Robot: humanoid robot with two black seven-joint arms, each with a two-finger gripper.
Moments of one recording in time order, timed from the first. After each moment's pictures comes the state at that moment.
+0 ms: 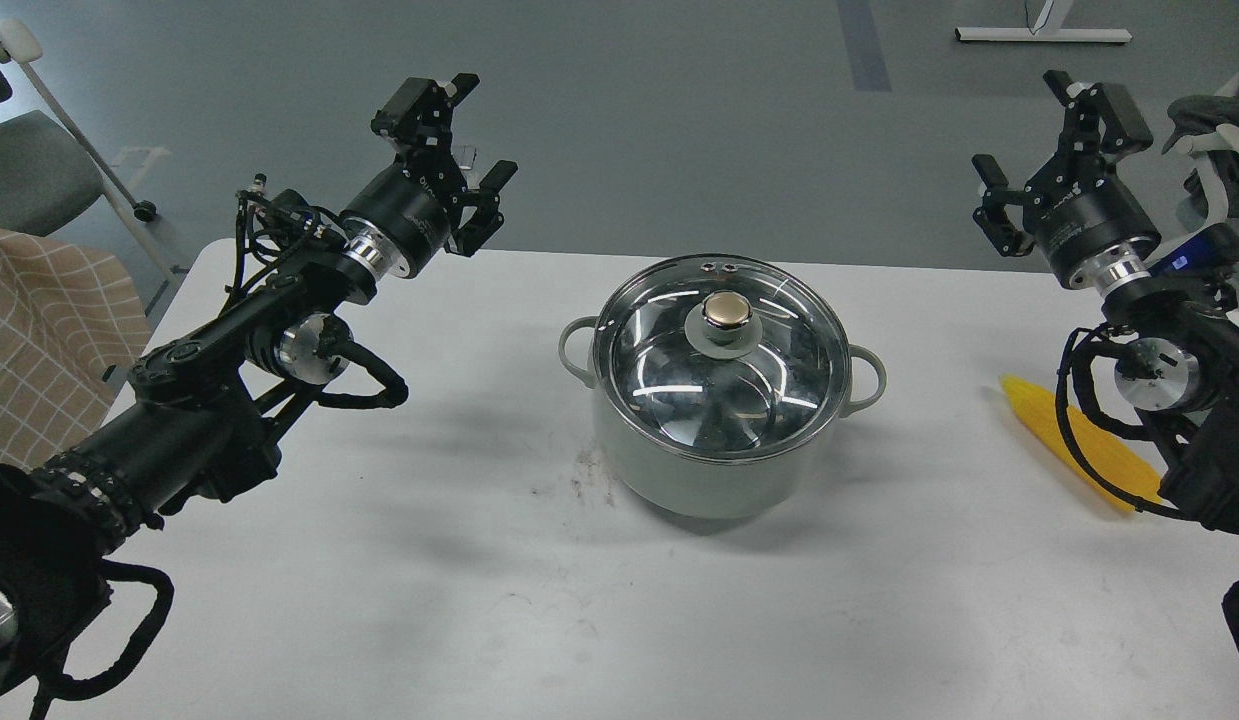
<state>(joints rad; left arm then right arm) -0.78 0.29 -0.73 -0.81 0.33 -0.27 -0.35 0.89 -0.29 0.57 0.39 -0.20 0.46 0.49</state>
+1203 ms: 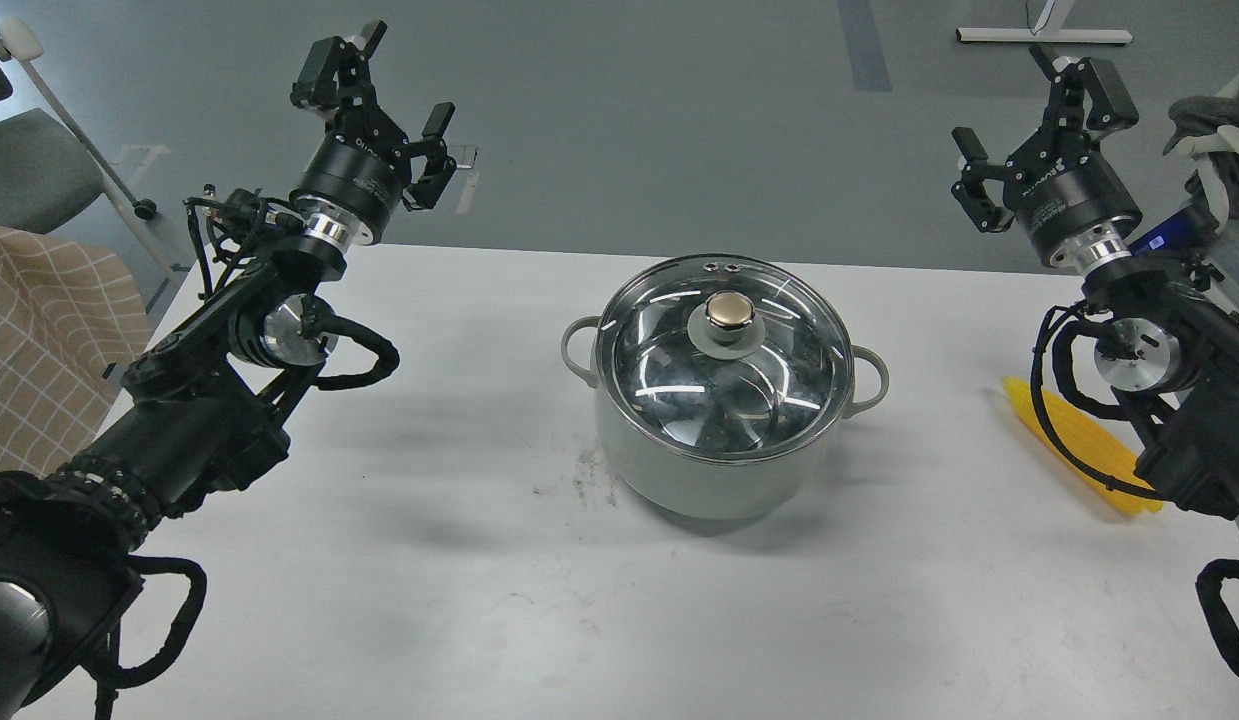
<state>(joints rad) -0.77 0.23 -0.92 -0.71 0.31 -0.29 -0.45 0.93 -0.28 0.63 0.40 -0.19 0.49 0.49</state>
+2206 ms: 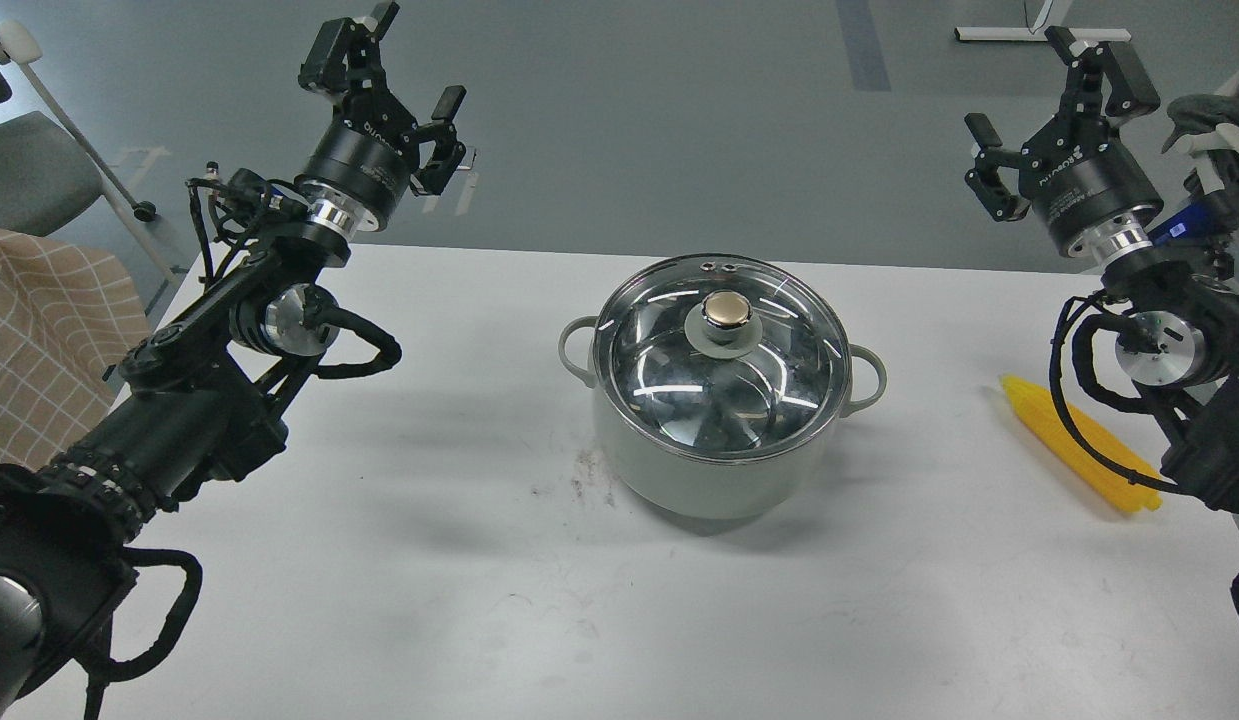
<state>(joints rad) -0.81 0.27 -0.92 -0.81 0.48 -0.29 -0.45 0.91 -0.37 0.63 0.52 -0.20 0.46 0.49</state>
